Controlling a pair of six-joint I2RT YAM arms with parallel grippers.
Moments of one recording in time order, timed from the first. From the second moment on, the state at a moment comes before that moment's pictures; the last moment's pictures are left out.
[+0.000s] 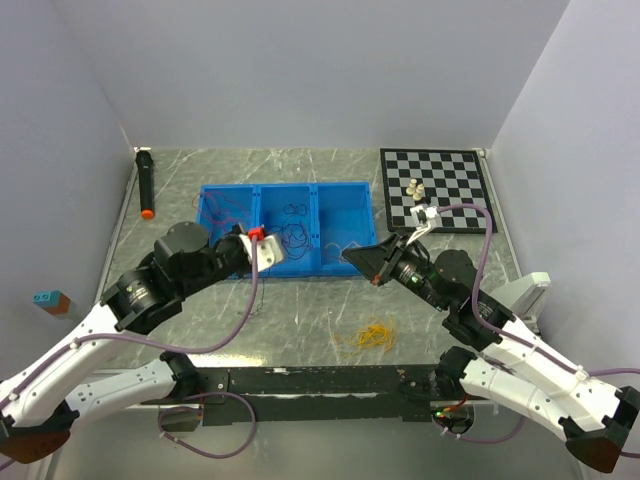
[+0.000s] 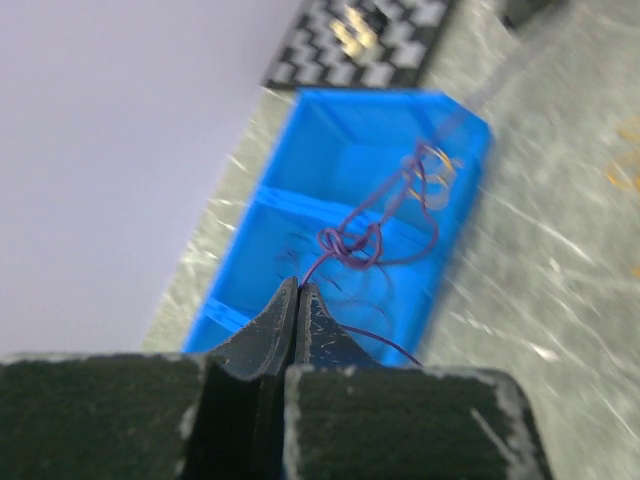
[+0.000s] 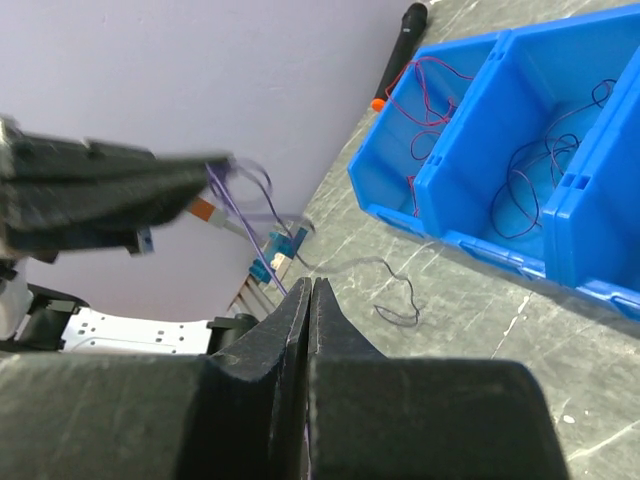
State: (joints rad) left arm -0.85 0.81 1.05 -0.47 0.04 0.58; right arm 0.81 0.67 0.69 -0.01 -0.04 0.79
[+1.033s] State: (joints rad) left arm -0.65 1.32 1.22 0.22 -0.17 0.64; right arm 0.80 0.54 0.63 -0.17 0.05 0.75
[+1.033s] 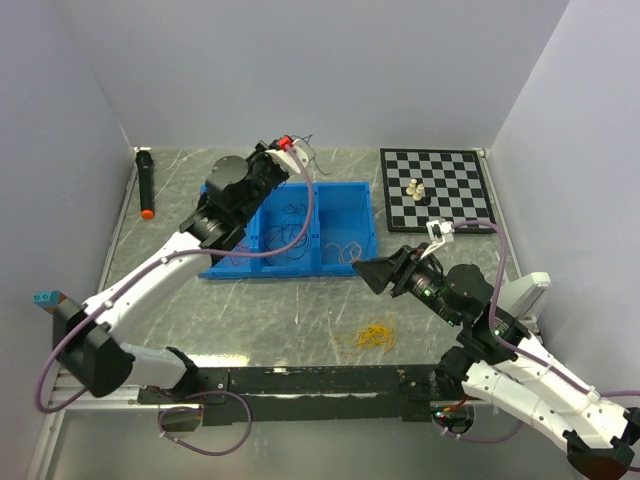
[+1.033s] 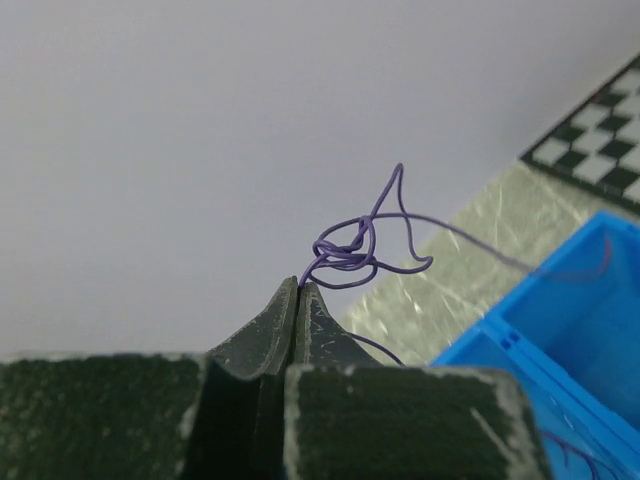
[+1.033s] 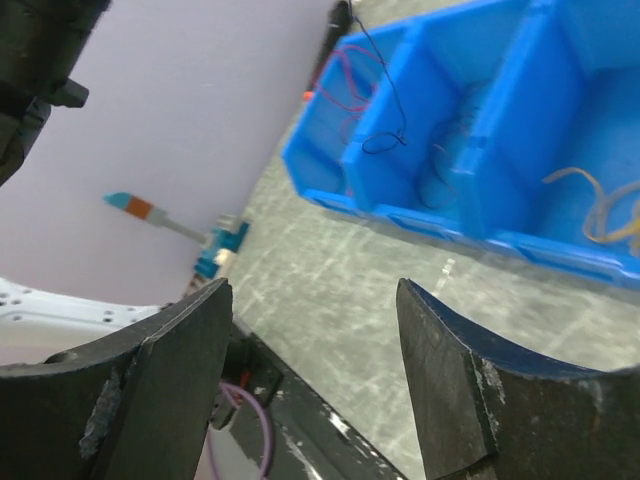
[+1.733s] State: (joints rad) left arm -0.58 1.48 1.19 -0.20 -0.22 0.52; right arm 0.80 0.70 0.63 -0.70 0.26 0.93
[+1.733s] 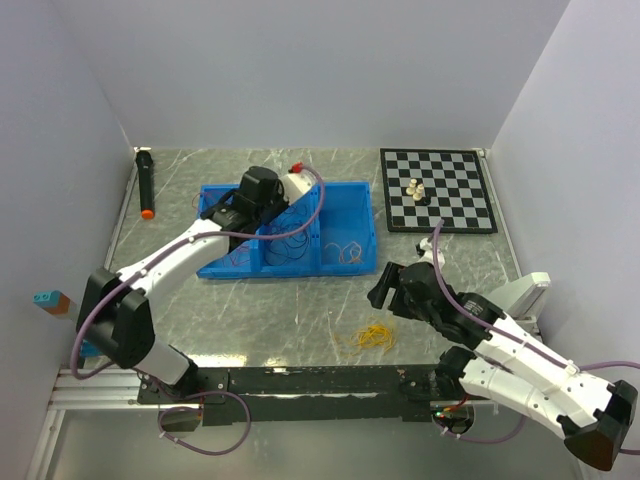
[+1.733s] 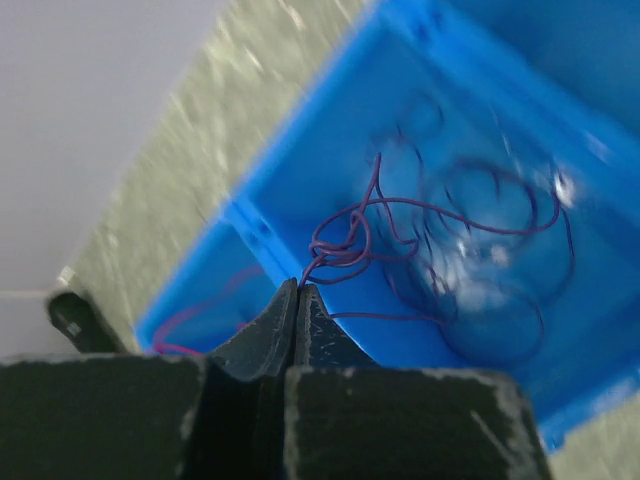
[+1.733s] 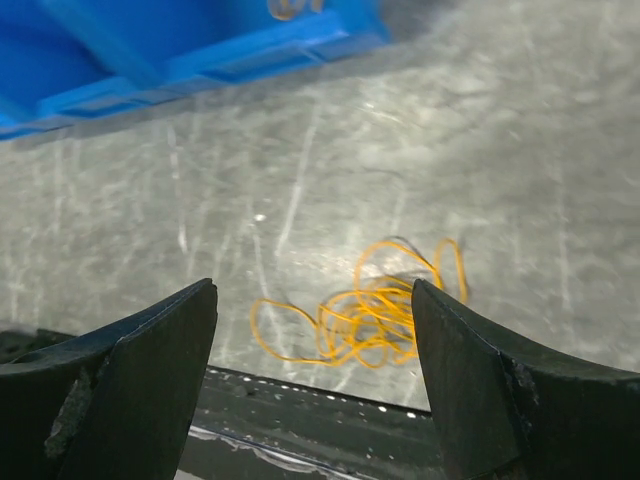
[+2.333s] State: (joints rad) left arm -0.58 1.60 1.60 -0.73 -0.13 0.39; right arm 0.80 0.83 0.49 -0.76 0.20 1.02
